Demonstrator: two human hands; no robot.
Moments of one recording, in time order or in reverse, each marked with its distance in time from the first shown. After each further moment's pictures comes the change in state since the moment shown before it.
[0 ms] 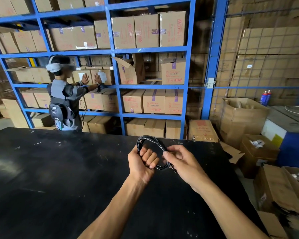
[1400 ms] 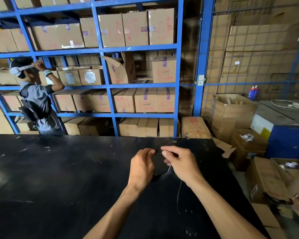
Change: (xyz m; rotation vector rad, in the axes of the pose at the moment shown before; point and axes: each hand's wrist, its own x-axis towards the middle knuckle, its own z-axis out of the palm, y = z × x) left_hand -0.002 -0.006 -0.007 1.554 0.195 0.564; right_hand 0.021 0.013 0.001 -0.312 0.212 -0.141
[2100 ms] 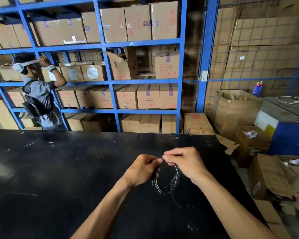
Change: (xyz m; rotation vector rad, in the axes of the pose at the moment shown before) left_hand -0.001 -0.010 -0.016 -0.196 -0.547 -0.201; right_hand 0.002 0.012 -0.006 0.150 -0.108 0.121
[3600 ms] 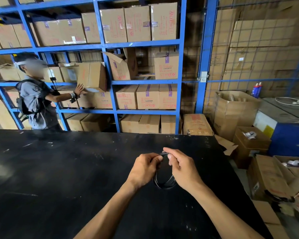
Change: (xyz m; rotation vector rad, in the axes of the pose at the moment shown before) left_hand 0.001 -0.001 0.014 0.106 0.152 0.116; right_hand -0.027 0.009 0.008 -0.364 0.085 -0.353
